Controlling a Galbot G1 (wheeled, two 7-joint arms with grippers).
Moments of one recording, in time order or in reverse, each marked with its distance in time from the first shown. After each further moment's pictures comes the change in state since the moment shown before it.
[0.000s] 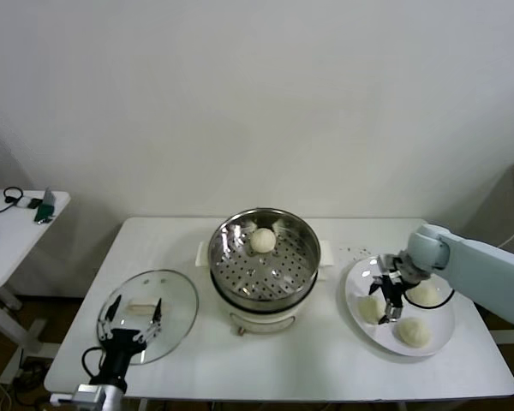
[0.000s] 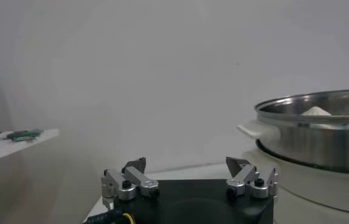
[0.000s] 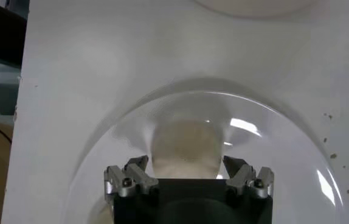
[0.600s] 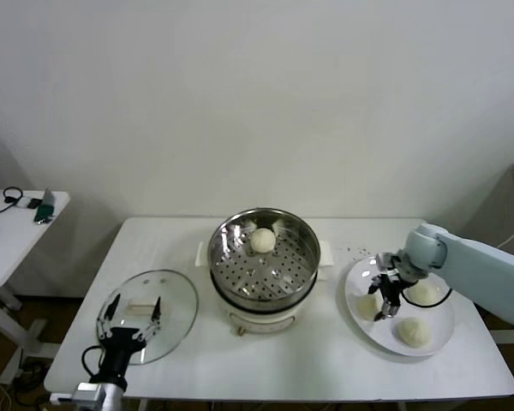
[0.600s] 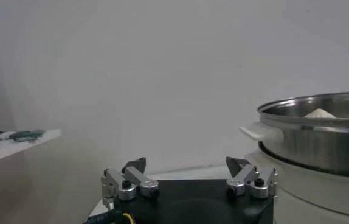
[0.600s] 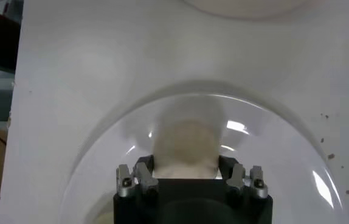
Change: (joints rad) left arm -0.007 -0.008 -0.004 -0.001 -0.002 0.001 -0.001; right arm 0.017 0.003 0.005 -0.018 0.043 -0.001 0.002
